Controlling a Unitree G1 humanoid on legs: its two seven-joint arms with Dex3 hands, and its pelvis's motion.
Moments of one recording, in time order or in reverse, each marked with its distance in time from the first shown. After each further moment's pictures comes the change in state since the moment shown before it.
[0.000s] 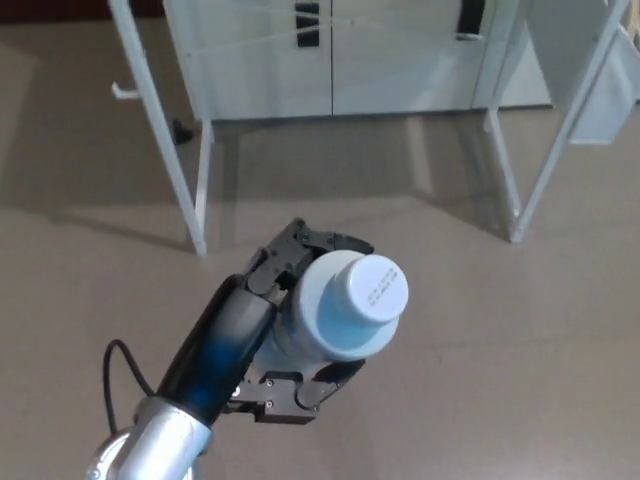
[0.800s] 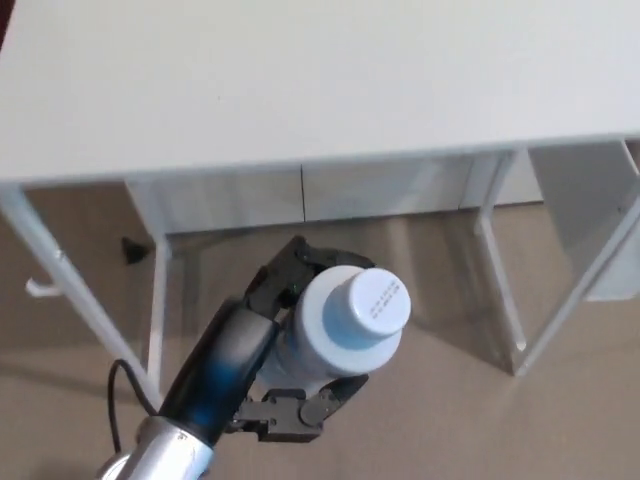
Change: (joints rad) left_arm 0.048 -0.002 -0.016 -0.017 -0.003 -0.004 0.007; right_arm 0.056 0.005 -0.016 -0.003 0.004 -0.020 -0.003
